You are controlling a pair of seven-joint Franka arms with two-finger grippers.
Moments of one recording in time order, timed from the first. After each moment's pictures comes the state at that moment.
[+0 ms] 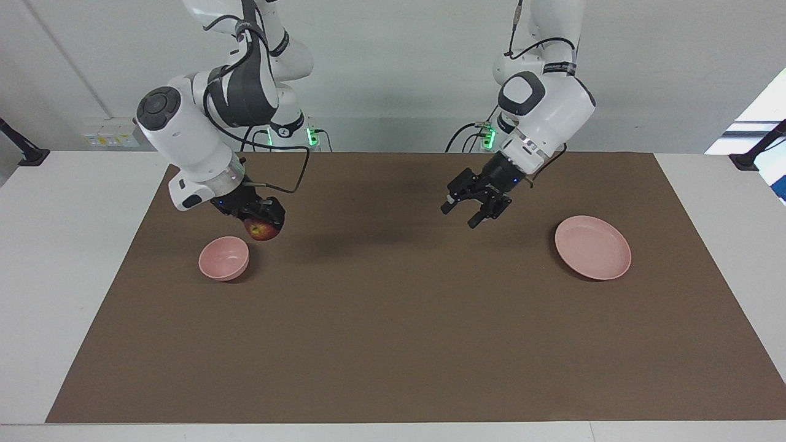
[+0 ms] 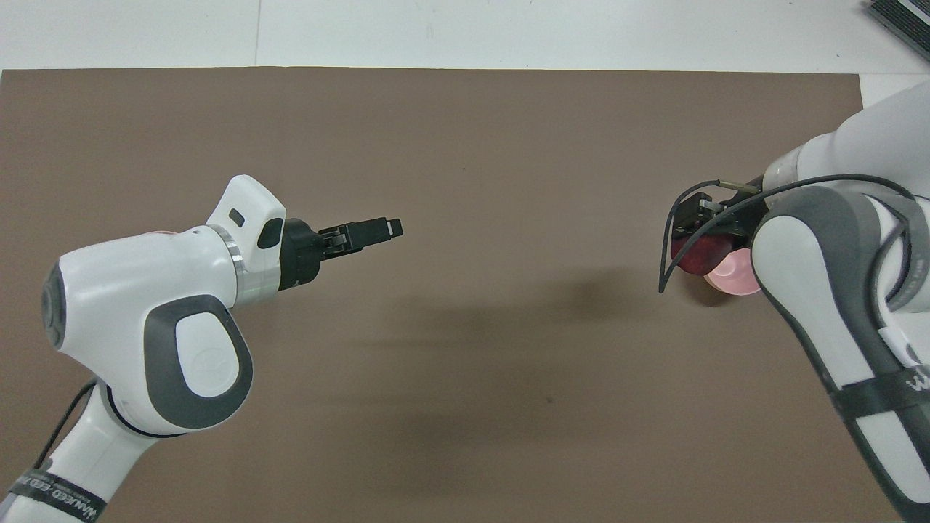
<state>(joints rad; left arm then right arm) 0.01 -0.04 -0.42 -2.13 -0.86 2.49 0.11 0.18 0.16 -0.15 -1.76 0.13 1.86 0.18</state>
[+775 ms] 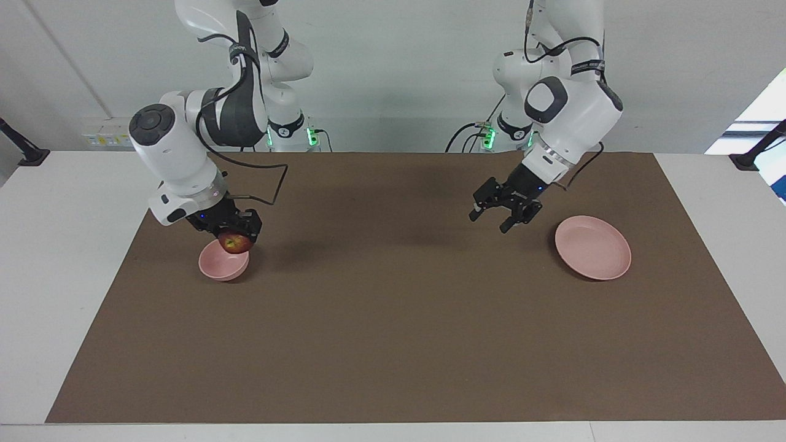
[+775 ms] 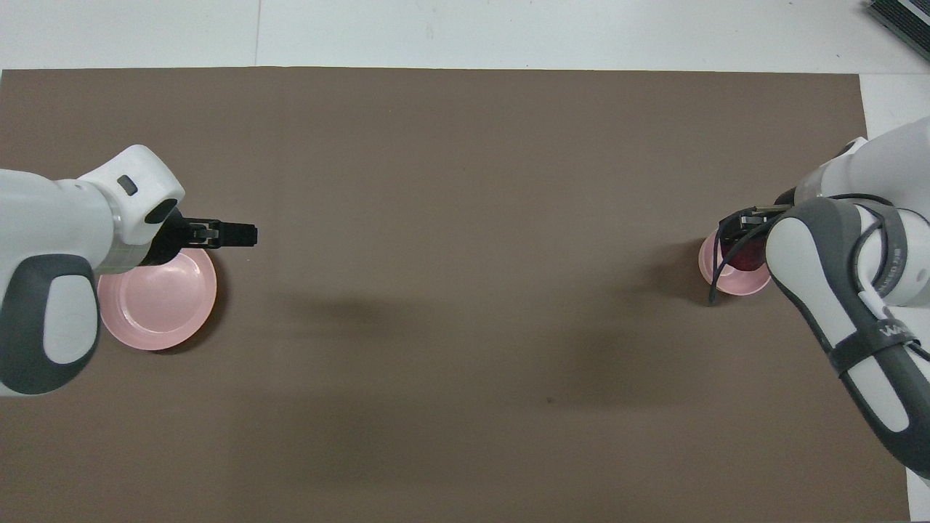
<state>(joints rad) 0.01 -0.05 -0.16 -1.95 -0.15 2.07 0.05 0.05 0.24 -0.15 -1.86 0.05 2.06 -0.09</state>
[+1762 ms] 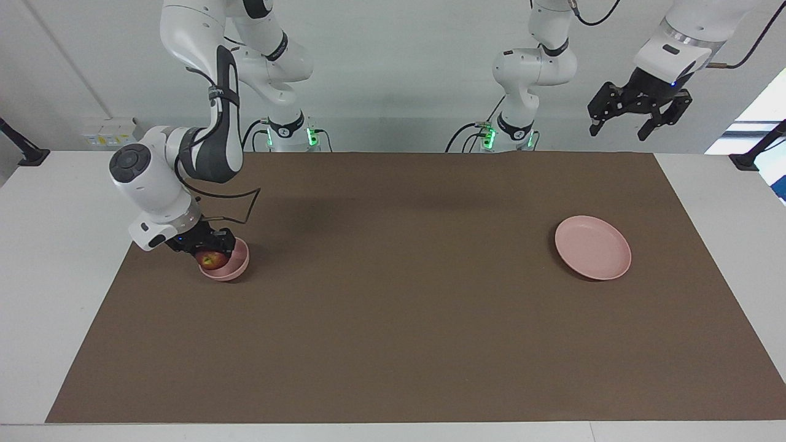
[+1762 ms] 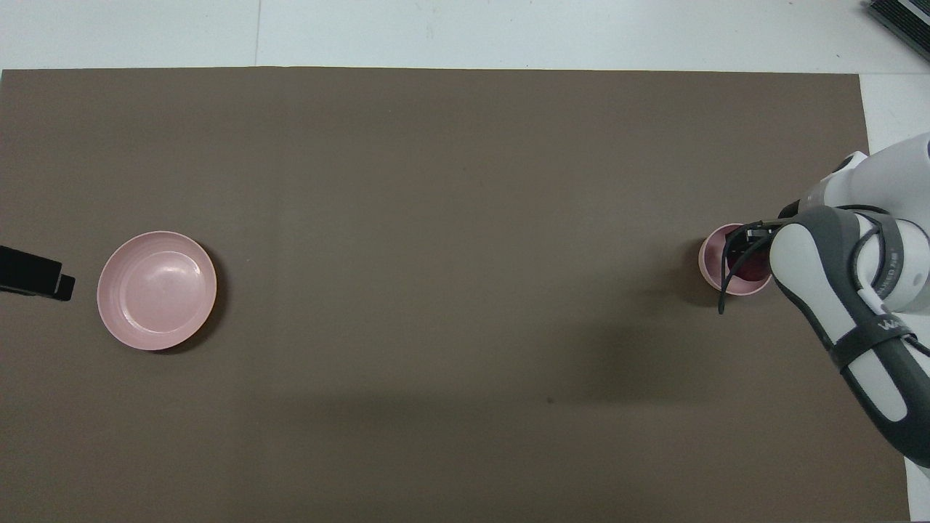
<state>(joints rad) -0.04 -0.02 -0.03 -1.37 -0.04 1.25 0.05 0.02 0.26 -0.15 -1.90 0.05 2.08 -0.16</state>
